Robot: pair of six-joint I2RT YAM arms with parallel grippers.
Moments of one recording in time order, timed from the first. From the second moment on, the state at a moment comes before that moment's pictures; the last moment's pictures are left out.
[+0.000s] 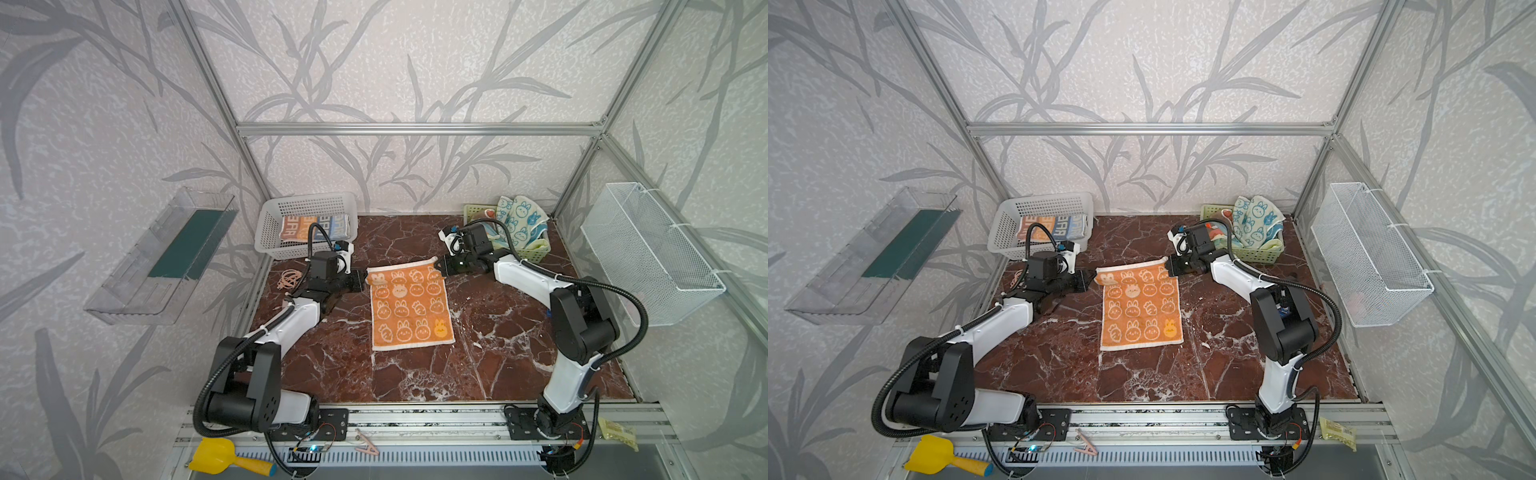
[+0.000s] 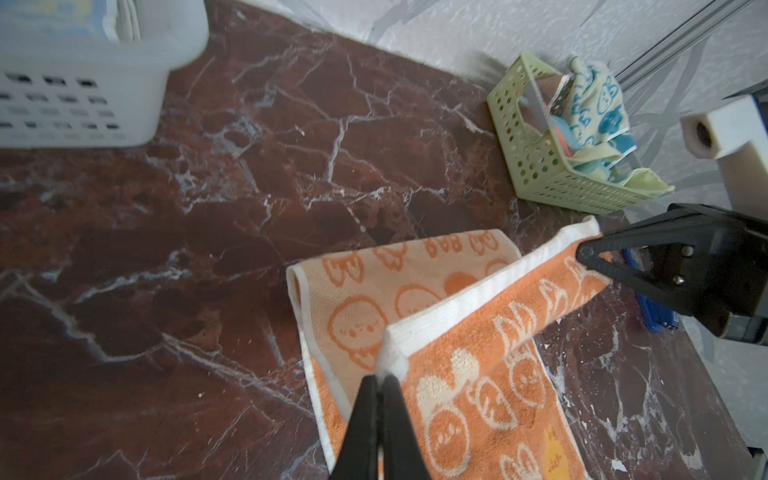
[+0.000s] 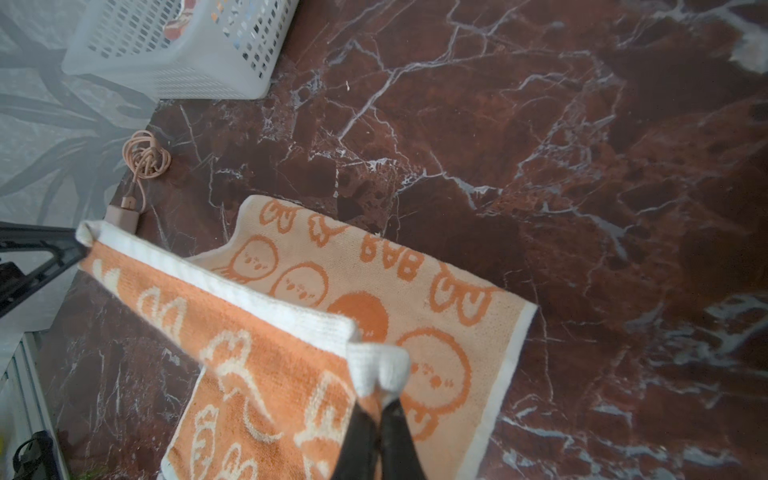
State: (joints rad) left arm -0.15 1.37 0.75 0.04 0.37 -0.32; right arm 0.41 1.83 1.30 -0.25 -0.40 0.22
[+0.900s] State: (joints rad) left arm -0.21 1.26 0.62 -0.06 0.36 -0.39; right arm 0.44 1.63 1.05 -0.24 -0.42 0.27
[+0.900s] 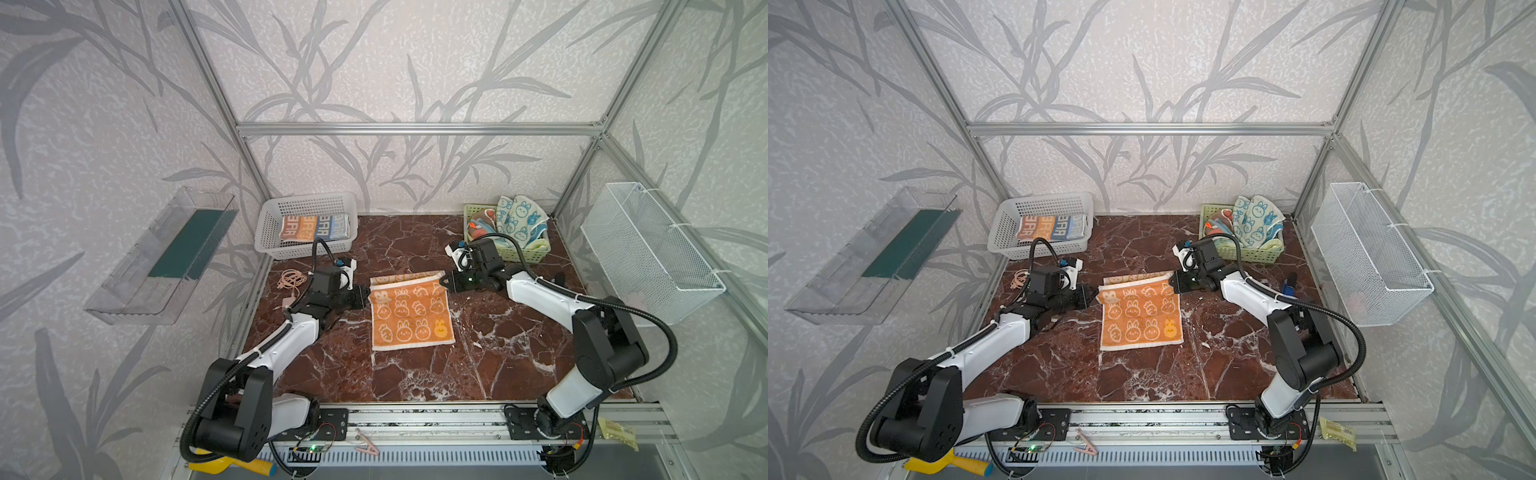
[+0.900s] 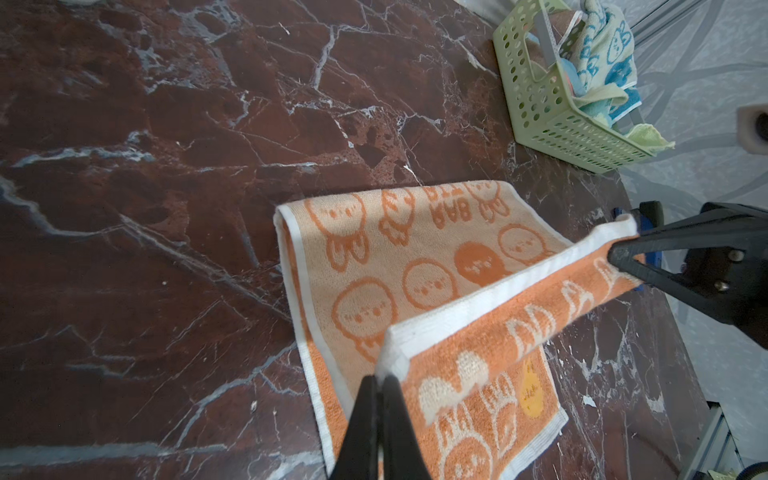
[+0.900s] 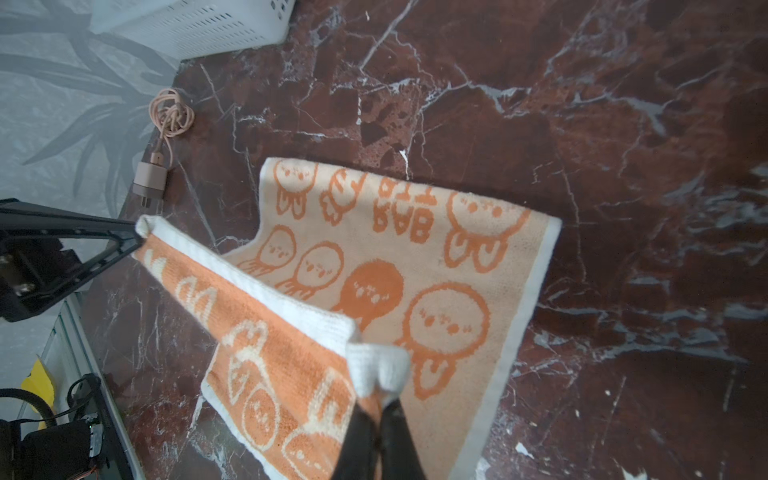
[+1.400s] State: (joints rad) left arm -0.25 1.30 0.50 -0.05 0.36 -0.42; right arm 0.47 1.64 0.84 -0.18 -0.43 0.32
